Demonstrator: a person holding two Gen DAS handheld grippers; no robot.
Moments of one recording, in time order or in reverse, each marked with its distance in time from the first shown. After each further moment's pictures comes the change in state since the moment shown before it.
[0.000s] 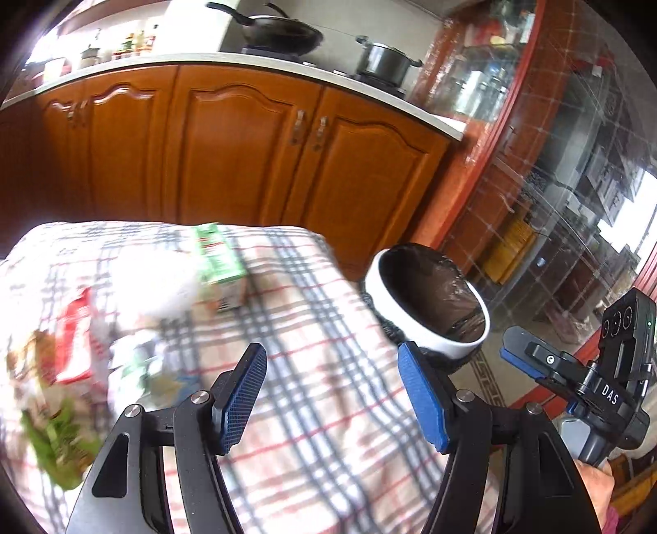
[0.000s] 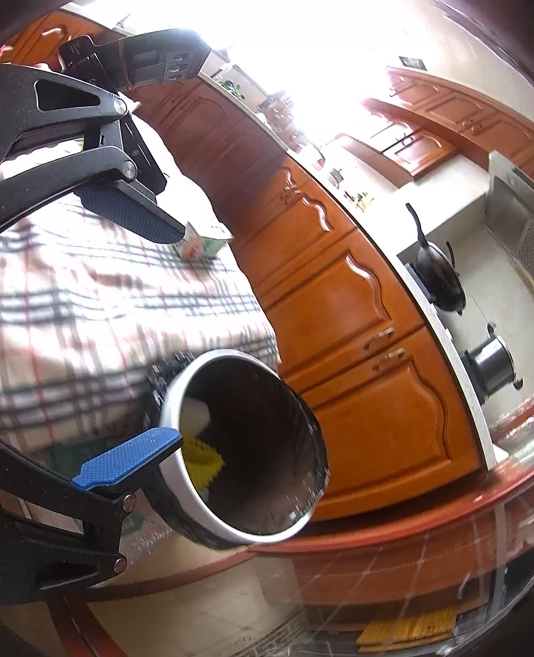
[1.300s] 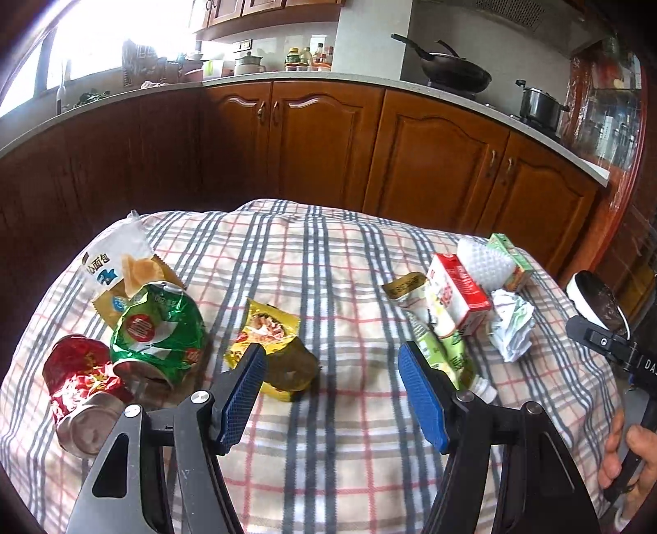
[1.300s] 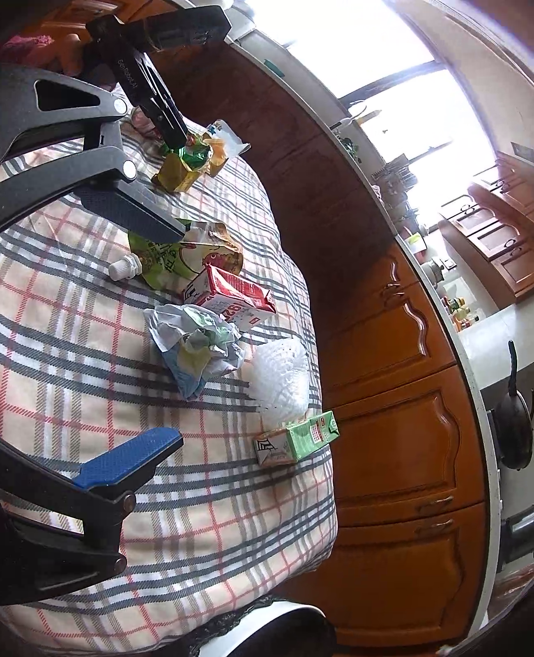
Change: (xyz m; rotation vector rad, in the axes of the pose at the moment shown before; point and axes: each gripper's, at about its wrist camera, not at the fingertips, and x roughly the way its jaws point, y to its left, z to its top) left arm -0.203 0.147 -0.078 -0.143 -0.075 0.483; right arm 0.097 0.180 -0.081 -0.305 0.223 0.175
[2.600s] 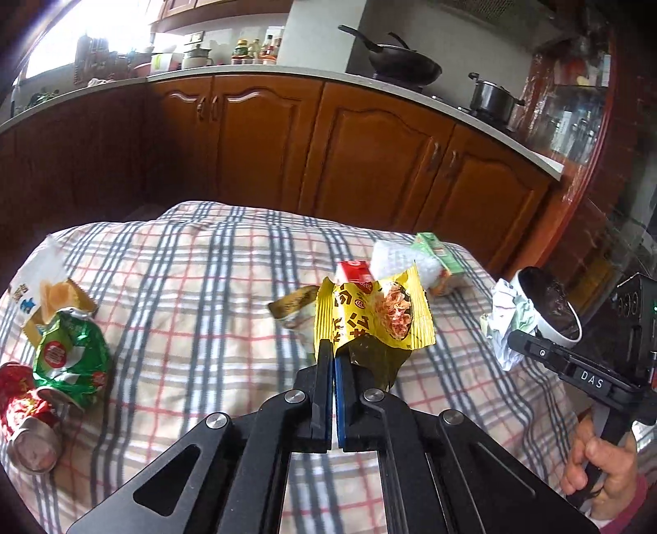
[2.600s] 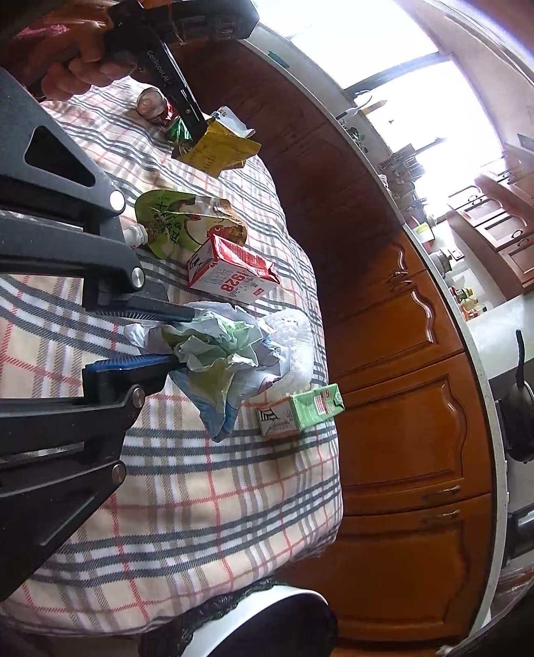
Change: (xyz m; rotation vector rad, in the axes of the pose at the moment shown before) left arm 0.051 -0.050 0.030 0.047 0.024 -0.239; right arm -0.014 -0.026 0.003 0.006 0.028 -0.030
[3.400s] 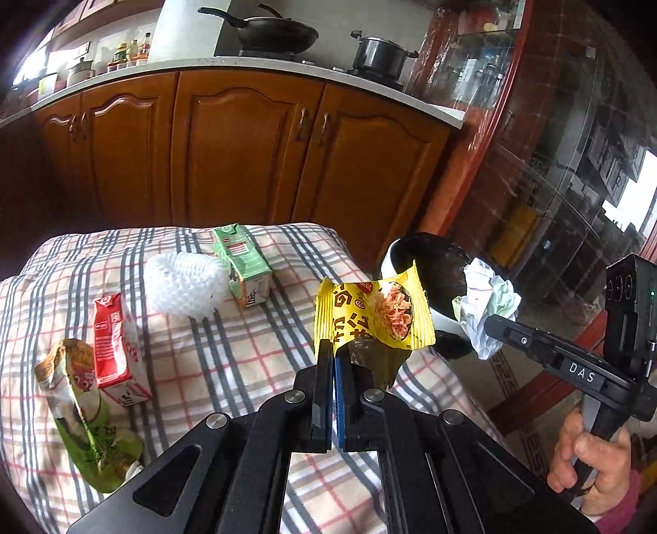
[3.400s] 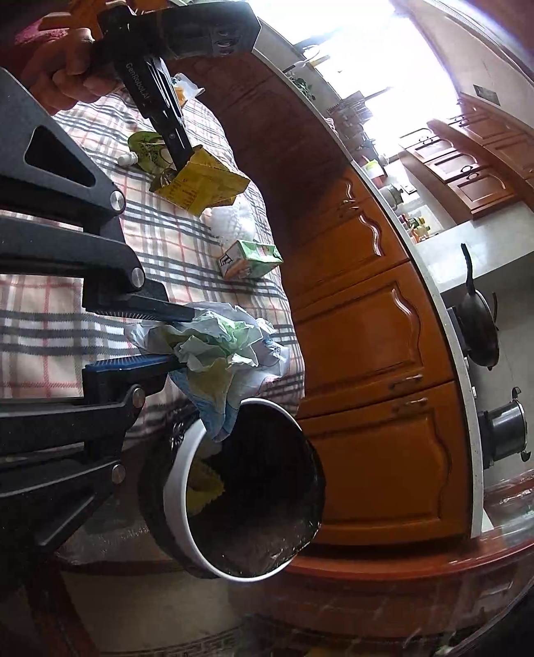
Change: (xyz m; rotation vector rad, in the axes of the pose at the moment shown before) left arm 0.091 -0.112 0.040 0.179 0.080 -0.260; right arm -0.098 -0.106 0.002 0.116 -0.117 -0.191
